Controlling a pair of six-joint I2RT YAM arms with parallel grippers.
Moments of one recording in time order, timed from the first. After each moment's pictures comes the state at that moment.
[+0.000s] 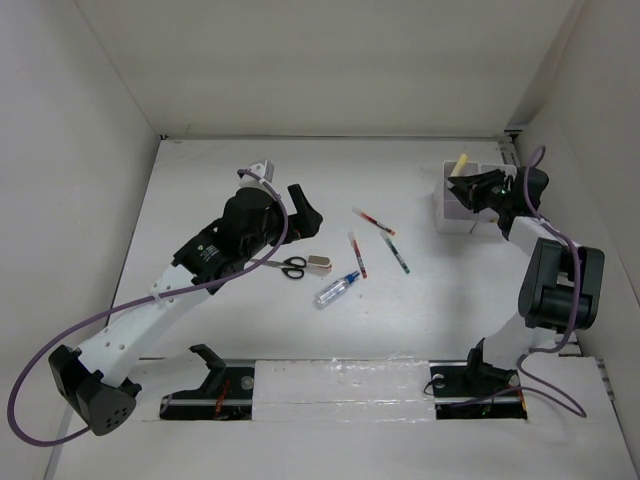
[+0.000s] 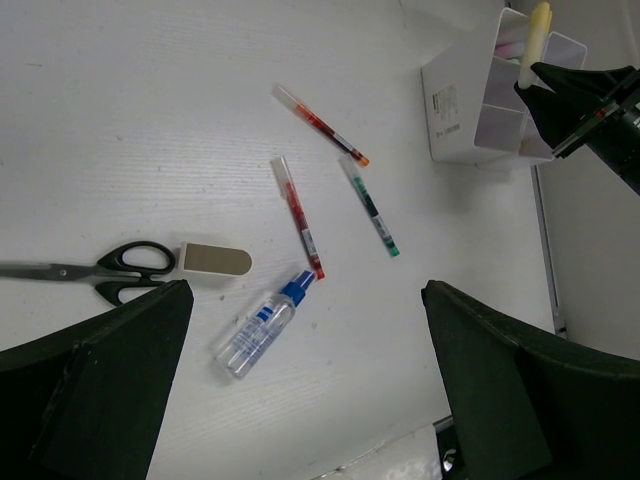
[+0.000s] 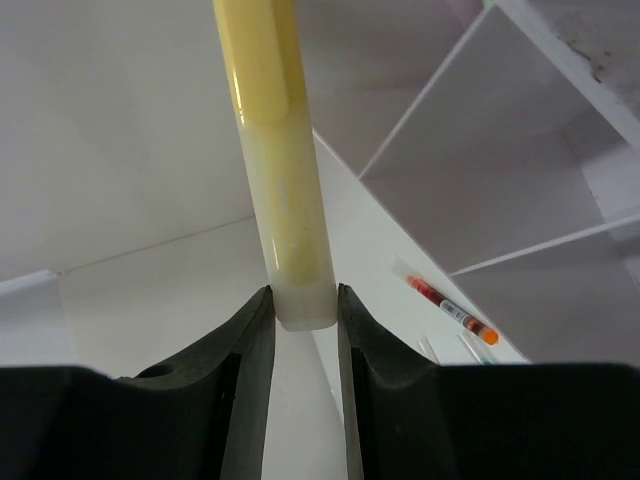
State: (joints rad) left arm -0.71 1.06 1.09 -0.50 -0.18 -0.72; right arm -0.27 1.65 0.96 0.26 -0.64 1.24
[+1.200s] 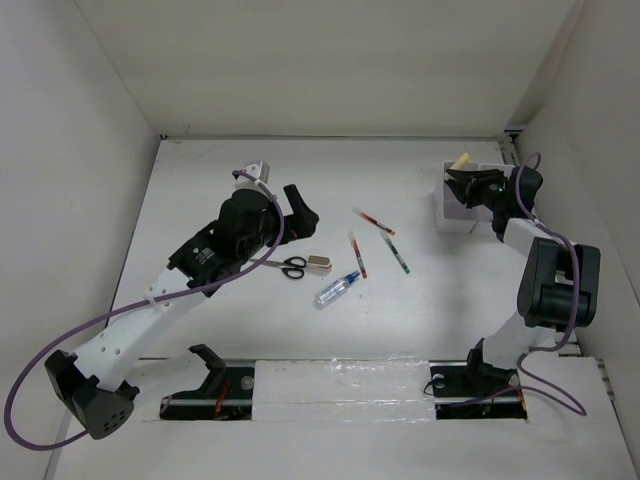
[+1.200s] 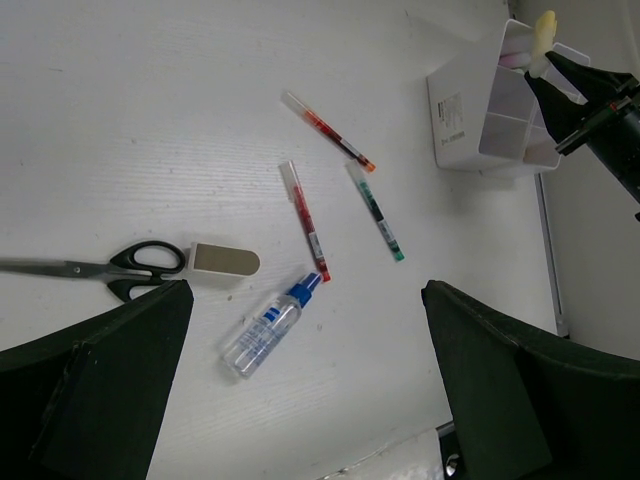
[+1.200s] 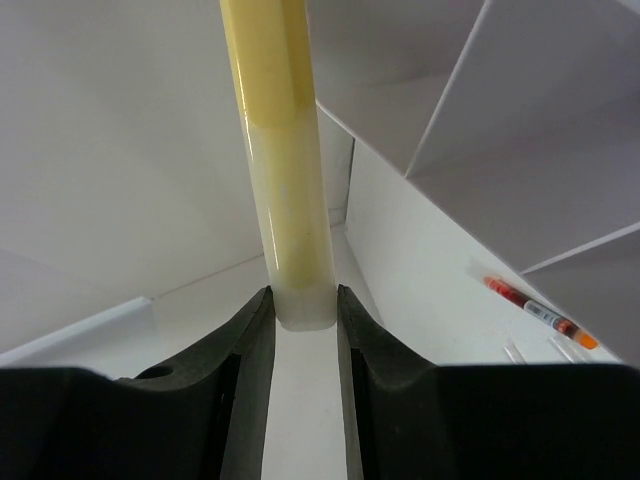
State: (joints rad) left arm -0.71 1.03 1.09 -0.51 -0.21 -0.72; right arm -0.23 1.65 0.92 0.38 -0.60 1.50
